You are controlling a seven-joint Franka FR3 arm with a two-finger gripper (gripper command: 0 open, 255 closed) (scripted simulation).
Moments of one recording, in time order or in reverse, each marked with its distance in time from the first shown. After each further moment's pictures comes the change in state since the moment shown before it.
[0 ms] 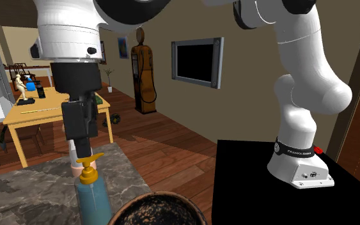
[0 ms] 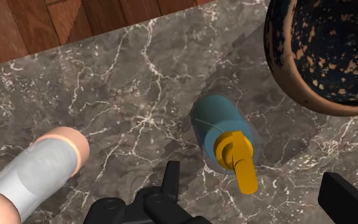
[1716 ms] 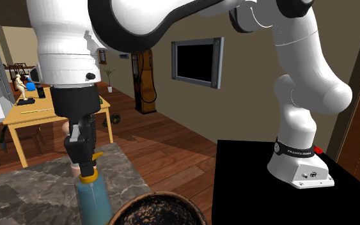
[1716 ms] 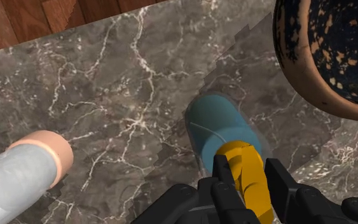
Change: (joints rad) arm 0.013 0.049 -0.004 -0.031 -0.017 0.079 0.012
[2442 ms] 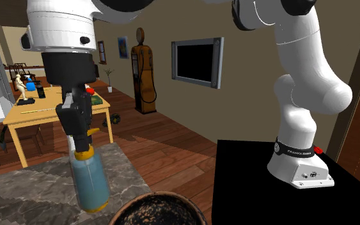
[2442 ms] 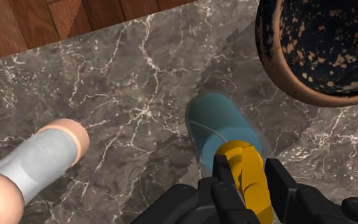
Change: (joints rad) arm 0.001 -0.028 0.006 0.102 0.010 -0.128 -0.004
